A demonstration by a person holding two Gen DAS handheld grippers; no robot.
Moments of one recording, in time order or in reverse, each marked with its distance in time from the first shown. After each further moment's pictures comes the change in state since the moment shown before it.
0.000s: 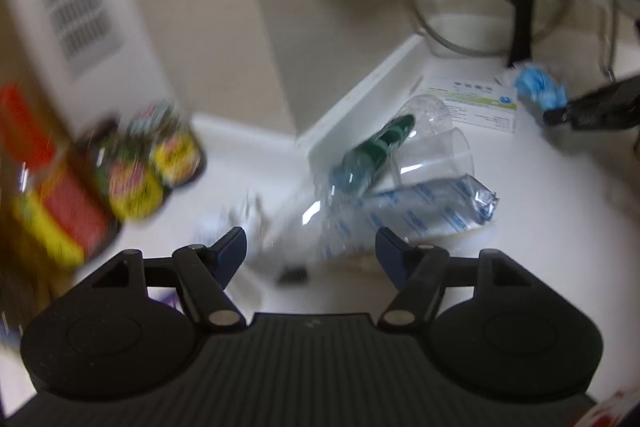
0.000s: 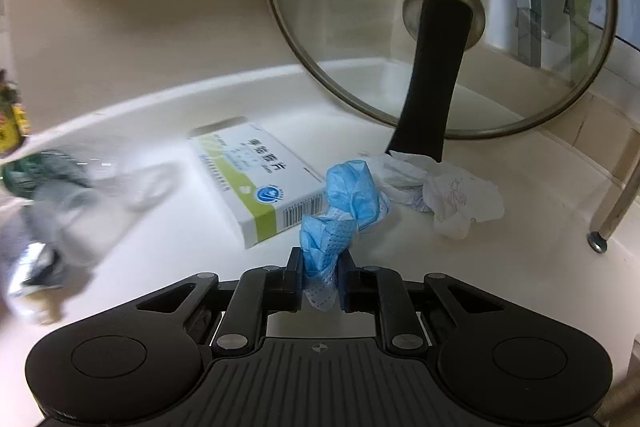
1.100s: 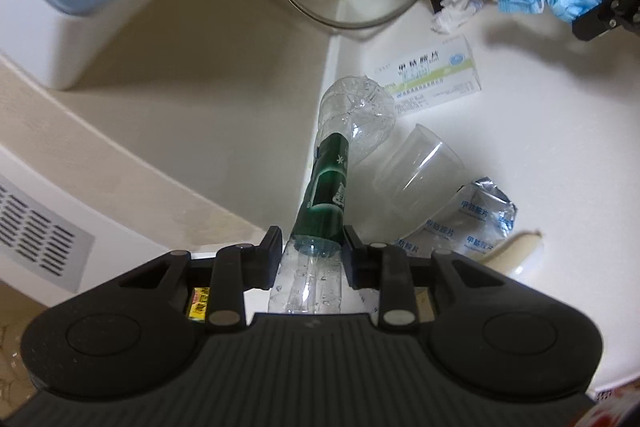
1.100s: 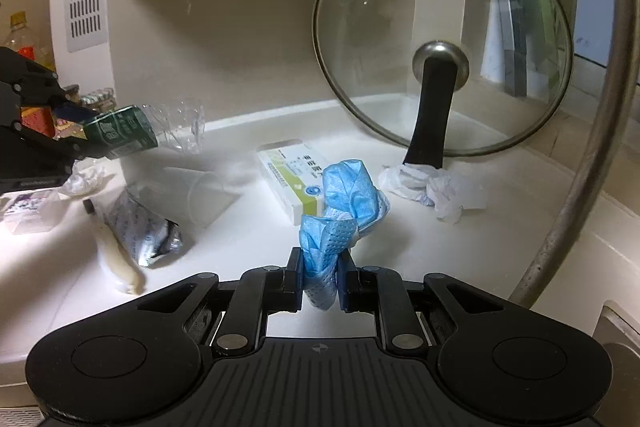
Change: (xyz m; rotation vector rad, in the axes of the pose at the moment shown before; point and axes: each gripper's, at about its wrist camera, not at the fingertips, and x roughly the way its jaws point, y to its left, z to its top) left arm 0.007 -0.042 0.047 0.540 -0.040 0.042; right arm -0.099 0.021 -0.029 -0.007 -0.096 0.062
